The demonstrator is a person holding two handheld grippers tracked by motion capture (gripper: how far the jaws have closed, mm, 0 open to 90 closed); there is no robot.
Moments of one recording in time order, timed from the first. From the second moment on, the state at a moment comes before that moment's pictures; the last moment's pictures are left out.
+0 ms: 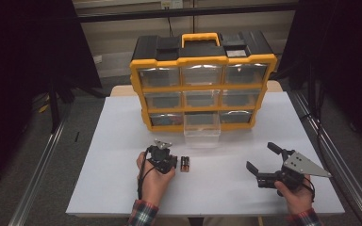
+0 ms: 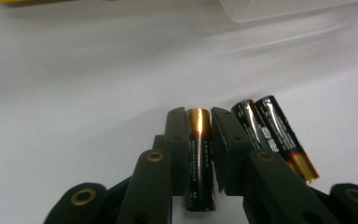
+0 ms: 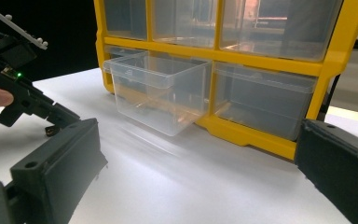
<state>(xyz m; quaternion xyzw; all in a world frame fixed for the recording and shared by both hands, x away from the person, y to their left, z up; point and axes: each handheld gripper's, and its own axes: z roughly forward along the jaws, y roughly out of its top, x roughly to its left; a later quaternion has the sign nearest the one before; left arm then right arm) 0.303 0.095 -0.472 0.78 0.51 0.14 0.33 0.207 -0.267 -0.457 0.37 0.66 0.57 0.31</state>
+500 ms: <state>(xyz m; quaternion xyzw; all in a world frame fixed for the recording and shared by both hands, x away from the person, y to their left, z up) 0.299 0.098 -0.472 0.79 0.50 0.14 0.32 0.207 -0.267 -0.457 0.37 0.66 0.57 0.31</state>
